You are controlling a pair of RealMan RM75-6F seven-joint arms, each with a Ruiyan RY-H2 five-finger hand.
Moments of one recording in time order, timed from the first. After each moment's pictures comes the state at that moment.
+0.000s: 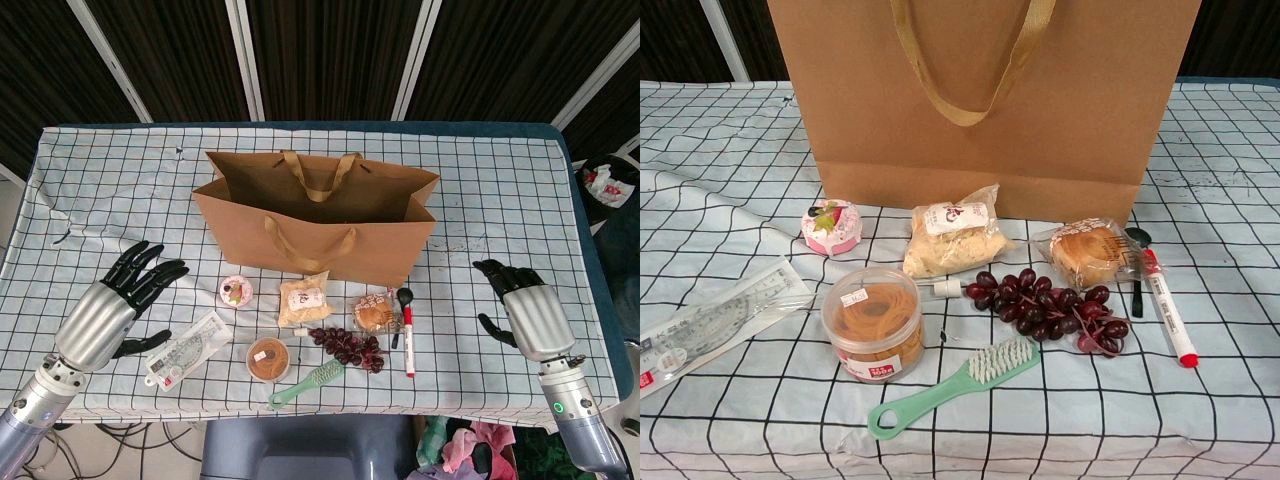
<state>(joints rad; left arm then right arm) -0.36 -1.02 -0.09 -1.87 1.85 1.42 0.05 0.26 -1.11 0.15 -1.78 -1.53 1.37 -0.22</state>
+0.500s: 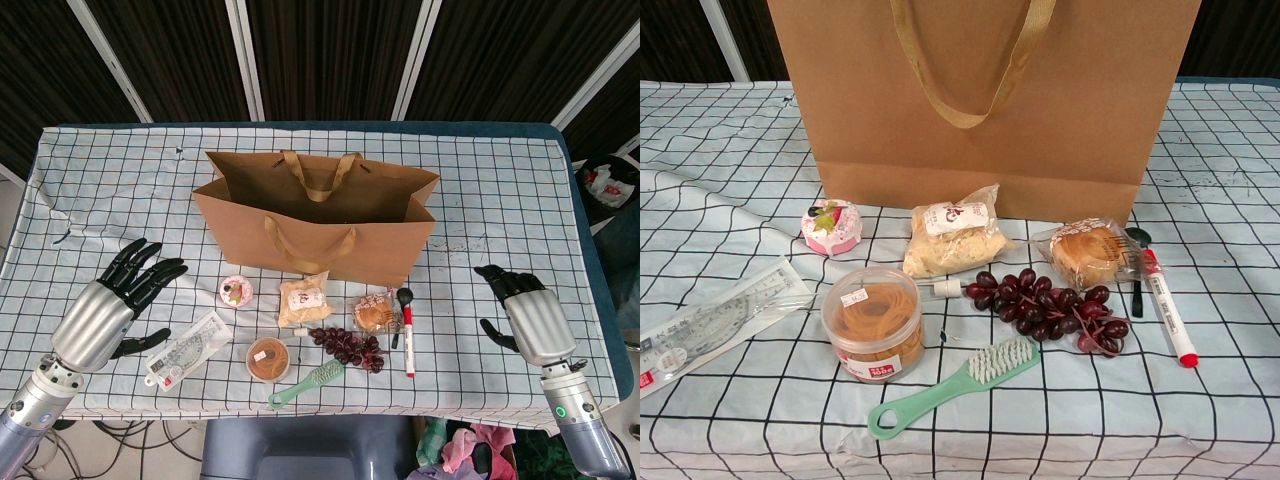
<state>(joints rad) -0.36 -1.01 -0.09 -1.89 1.85 1.44 0.07 0.26 -1.11 0.12 -1.78 -1.53 1.36 -0.21</state>
